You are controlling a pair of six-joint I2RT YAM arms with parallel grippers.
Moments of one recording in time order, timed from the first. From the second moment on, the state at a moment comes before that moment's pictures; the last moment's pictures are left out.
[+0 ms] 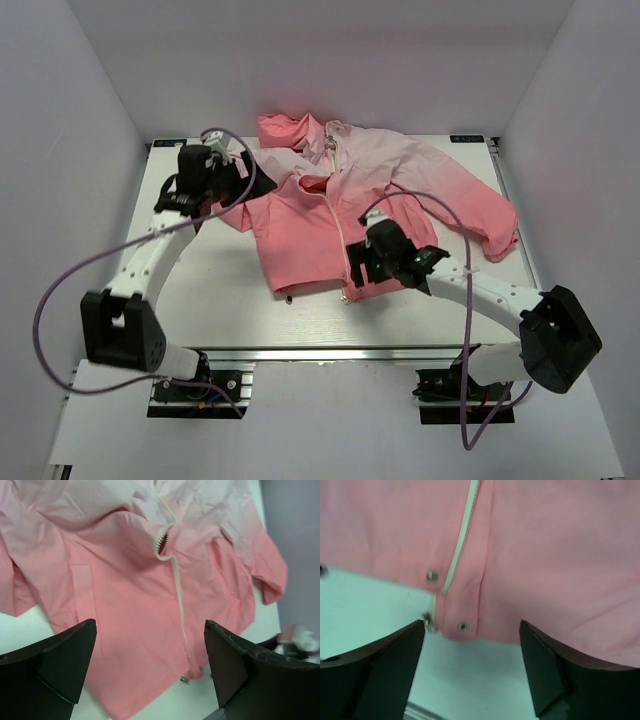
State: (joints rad) left arm -0.16 1.46 1.23 -0.29 0.36 -0.47; right arm 0.74 1.32 0.83 -0.33 0.10 0.29
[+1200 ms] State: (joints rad) left arm -0.56 1.61 0.86 -0.27 0.39 -0.56; right arm 0.67 1.25 0.64 -0.46 0.06 0.36
